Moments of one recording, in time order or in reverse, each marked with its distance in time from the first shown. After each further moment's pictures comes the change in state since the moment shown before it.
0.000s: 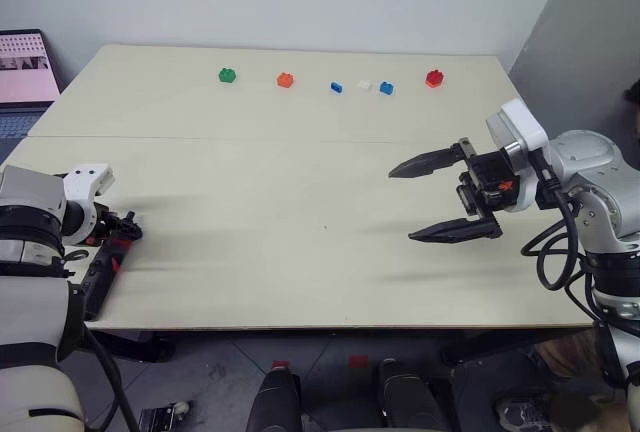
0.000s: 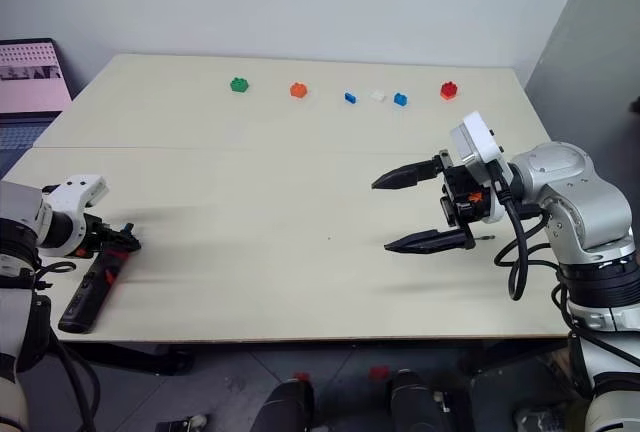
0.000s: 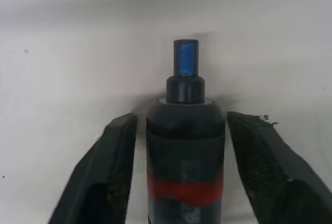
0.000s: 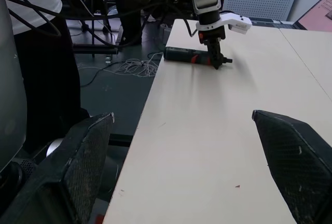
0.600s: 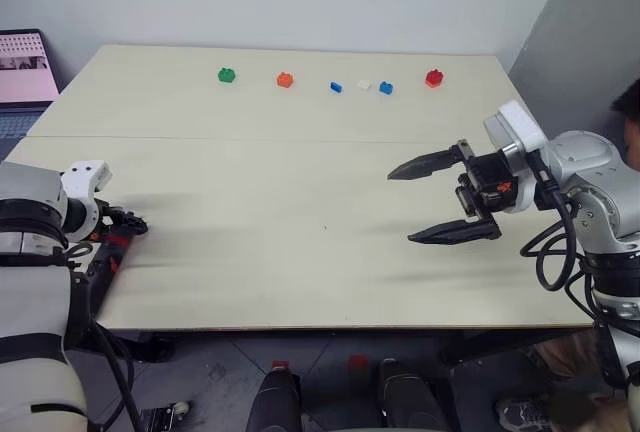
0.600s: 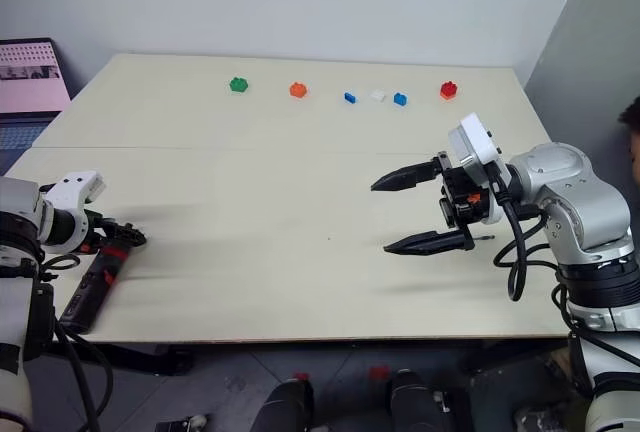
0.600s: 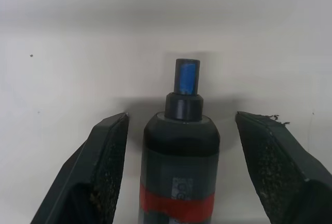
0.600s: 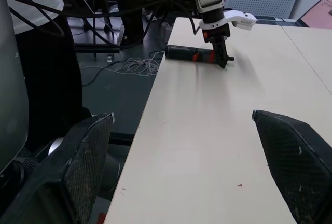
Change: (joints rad) left arm -0.050 -0.027 0.054 0.088 0.012 -0.008 0.066; right arm 0.000 -0.002 0.008 0.000 -0.001 0.001 0.001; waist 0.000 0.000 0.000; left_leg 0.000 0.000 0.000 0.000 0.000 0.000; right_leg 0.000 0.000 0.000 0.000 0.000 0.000
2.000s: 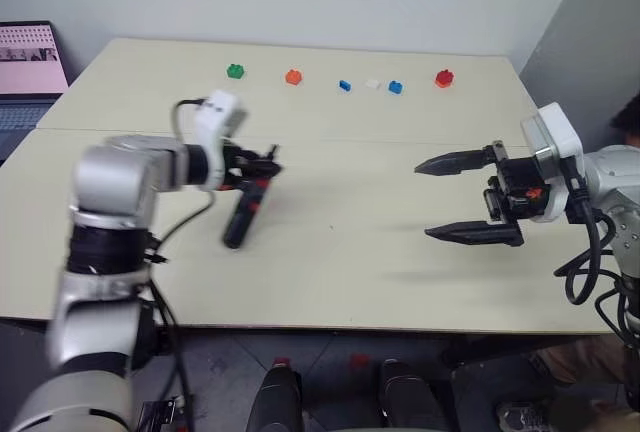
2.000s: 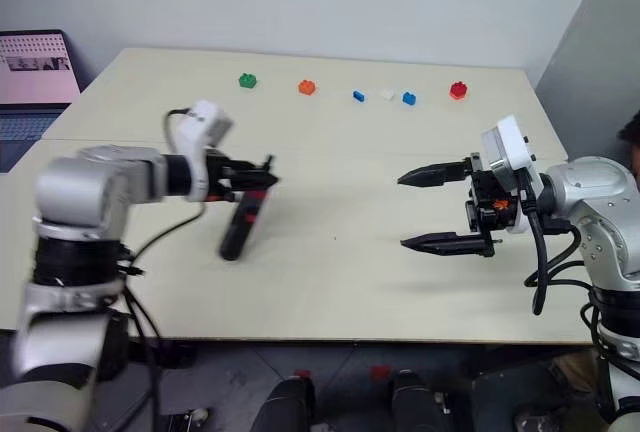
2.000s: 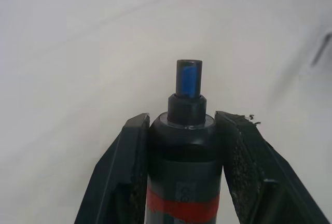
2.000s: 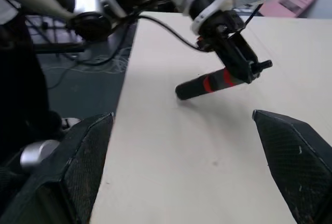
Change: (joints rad) left arm 0.266 -0.457 0.160 -1.220 -0.290 0.073 0.042; right arm 0.187 -0.096 -0.182 -0.184 0.055 0.079 -0.197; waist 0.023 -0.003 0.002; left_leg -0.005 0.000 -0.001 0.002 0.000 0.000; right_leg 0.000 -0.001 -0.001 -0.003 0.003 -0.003
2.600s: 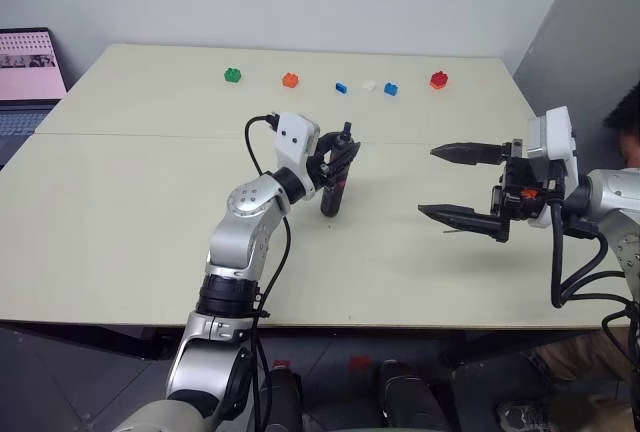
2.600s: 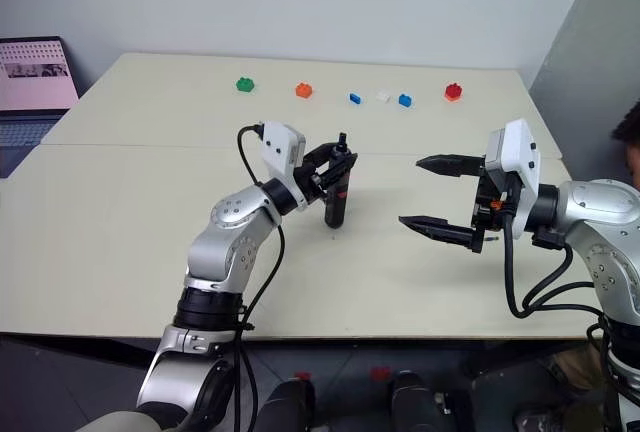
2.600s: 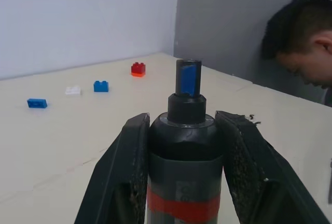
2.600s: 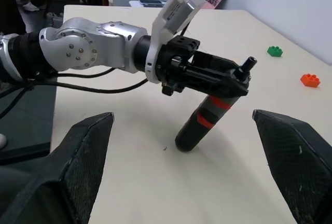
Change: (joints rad) left arm 0.197 -0.350 -0.004 0.182 0.038 -0.793 0.281; right arm 0.092 0.009 -0.040 -0.126 -0.011 0.027 -0.267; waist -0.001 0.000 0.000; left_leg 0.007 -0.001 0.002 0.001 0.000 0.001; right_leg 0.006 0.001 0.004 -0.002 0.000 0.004
